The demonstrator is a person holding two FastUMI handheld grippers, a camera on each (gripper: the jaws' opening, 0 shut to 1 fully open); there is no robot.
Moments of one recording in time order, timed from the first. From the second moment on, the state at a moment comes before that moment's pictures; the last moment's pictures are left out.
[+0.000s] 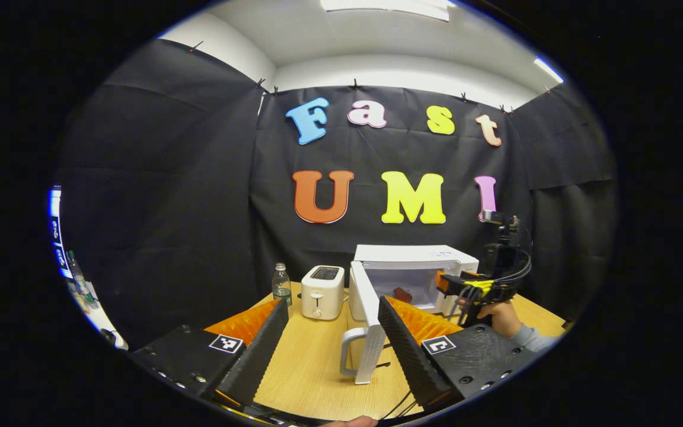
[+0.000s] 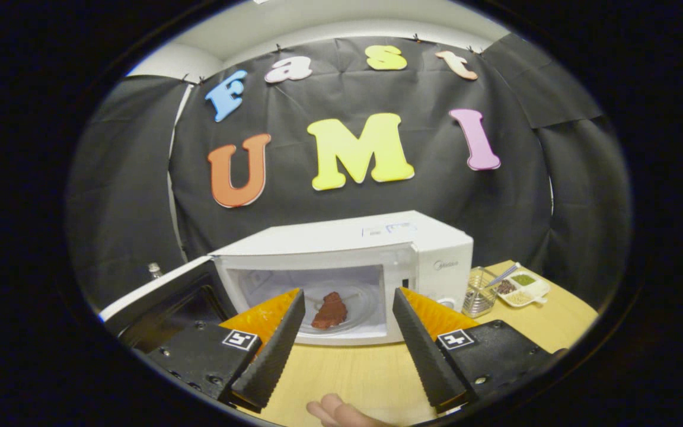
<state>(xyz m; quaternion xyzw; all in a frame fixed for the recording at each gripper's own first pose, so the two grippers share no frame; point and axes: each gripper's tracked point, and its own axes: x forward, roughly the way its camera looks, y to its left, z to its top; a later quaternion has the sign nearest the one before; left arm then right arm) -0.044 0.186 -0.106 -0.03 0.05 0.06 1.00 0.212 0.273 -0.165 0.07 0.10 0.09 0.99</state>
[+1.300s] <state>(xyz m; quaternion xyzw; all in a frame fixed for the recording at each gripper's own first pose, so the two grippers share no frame) 0.047 0.186 -0.256 -0.02 0.14 0.00 0.99 0.039 0.101 -0.046 0.04 0.00 0.09 1.00</state>
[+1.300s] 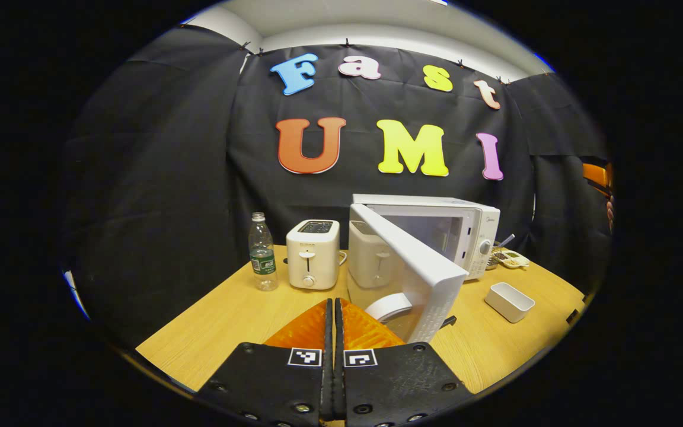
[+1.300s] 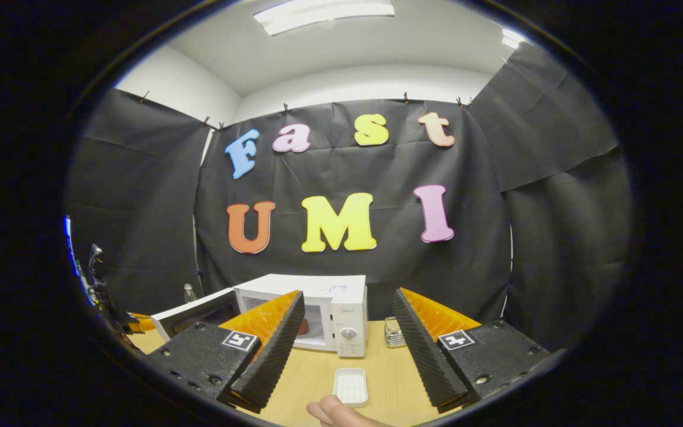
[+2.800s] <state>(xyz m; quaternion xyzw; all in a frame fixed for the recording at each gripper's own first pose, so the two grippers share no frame) 0.167 -0.054 -0.285 -0.08 0.10 -0.17 0.98 -0.018 -0.055 0.001 0.03 -0.01 -0.01 1.00</state>
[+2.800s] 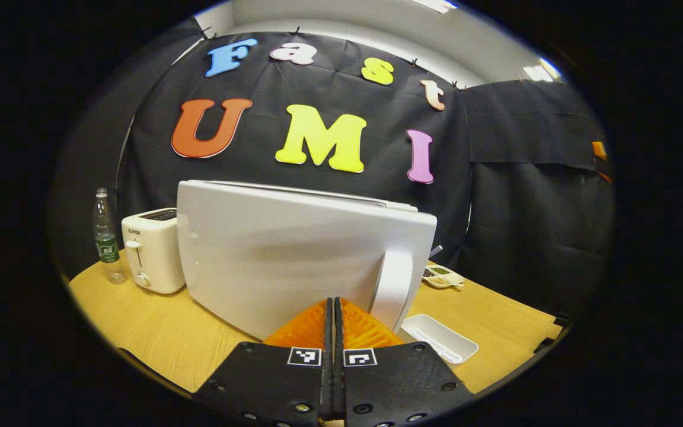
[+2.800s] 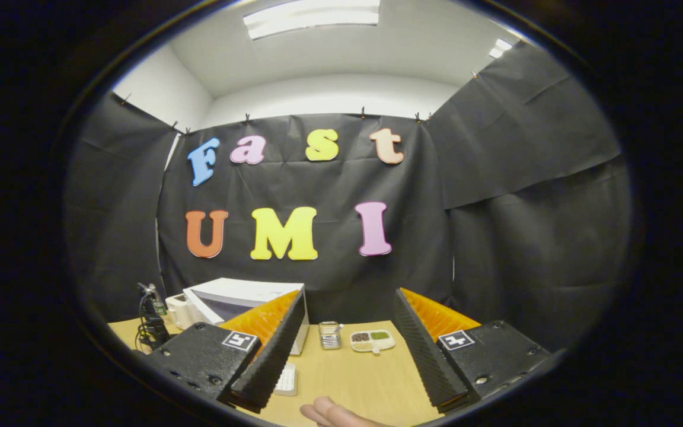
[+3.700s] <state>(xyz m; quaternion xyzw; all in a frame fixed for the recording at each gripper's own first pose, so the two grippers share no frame) 0.289 -0.103 -0.302 -0.03 0.10 -0.12 0.99 -0.014 -0.092 -0.013 0.04 -0.01 0.00 1.00</state>
